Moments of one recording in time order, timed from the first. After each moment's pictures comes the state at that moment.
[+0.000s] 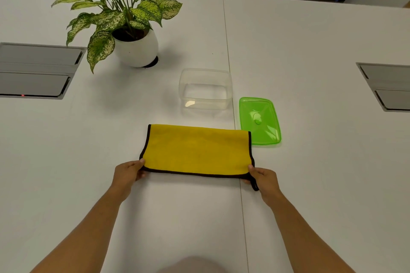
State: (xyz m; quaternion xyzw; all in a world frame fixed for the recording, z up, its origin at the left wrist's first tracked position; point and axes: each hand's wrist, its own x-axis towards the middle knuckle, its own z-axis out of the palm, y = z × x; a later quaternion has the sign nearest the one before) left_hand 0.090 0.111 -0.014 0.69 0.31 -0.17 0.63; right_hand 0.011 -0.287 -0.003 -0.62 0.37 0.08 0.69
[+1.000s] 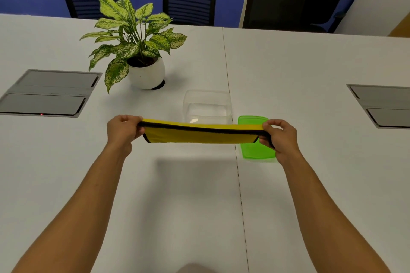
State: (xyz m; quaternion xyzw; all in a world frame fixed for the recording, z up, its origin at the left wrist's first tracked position) left_hand 0.175 0.086 0.148 0.67 0.27 0.02 0.69; right_hand 0.099 -0.298 0.161 -0.63 0.31 -0.09 0.70
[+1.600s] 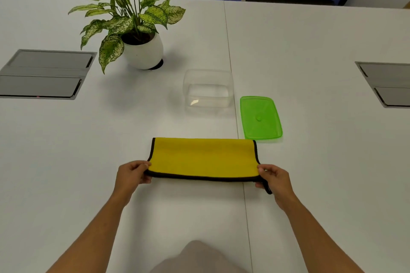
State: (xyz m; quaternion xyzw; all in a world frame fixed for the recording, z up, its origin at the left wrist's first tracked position) left_hand 0.047 0.114 0.020 0.74 0.24 -0.13 0.61; right_hand -0.027 -0.302 0.014 -0.66 0.33 0.05 0.67
